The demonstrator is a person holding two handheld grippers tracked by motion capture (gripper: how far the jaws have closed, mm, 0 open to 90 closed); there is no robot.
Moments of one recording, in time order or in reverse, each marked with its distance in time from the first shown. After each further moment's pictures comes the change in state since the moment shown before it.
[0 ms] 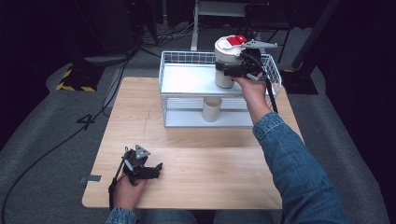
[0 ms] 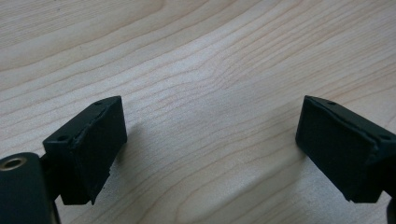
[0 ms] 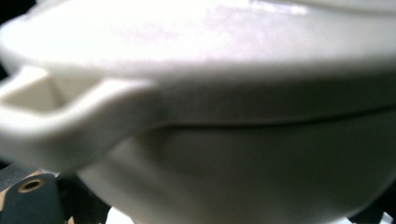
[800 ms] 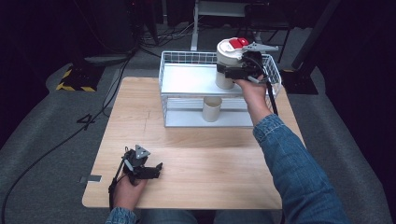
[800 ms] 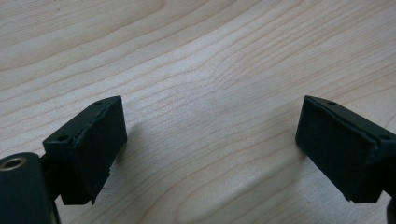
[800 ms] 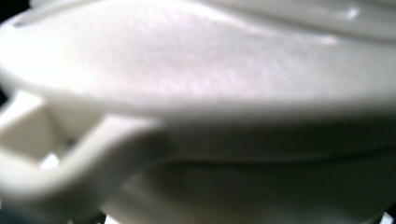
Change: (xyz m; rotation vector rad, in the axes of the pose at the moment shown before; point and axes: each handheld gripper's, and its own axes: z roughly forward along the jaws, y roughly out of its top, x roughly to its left) left arm 0.000 0.000 0.000 0.001 0.003 0.006; right arm -0.003 -0.008 -0.002 -0.007 -0.004 -0.012
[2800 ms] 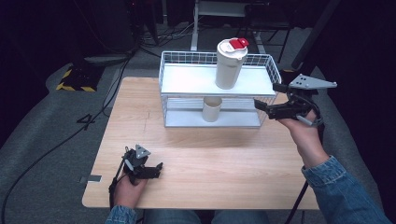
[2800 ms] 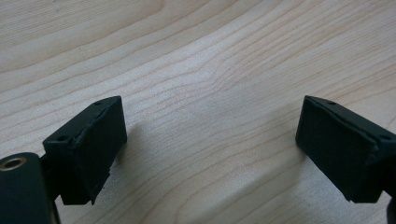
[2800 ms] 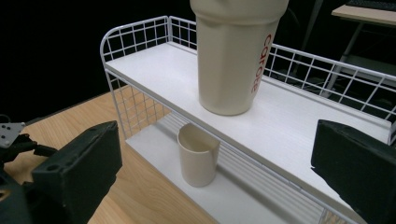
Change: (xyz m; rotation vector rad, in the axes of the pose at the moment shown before) left arm 0.000 0.001 0.001 -0.002 0.000 -0.005; right arm 0.015 -0.052 -0.159 0.021 0.030 -0.093
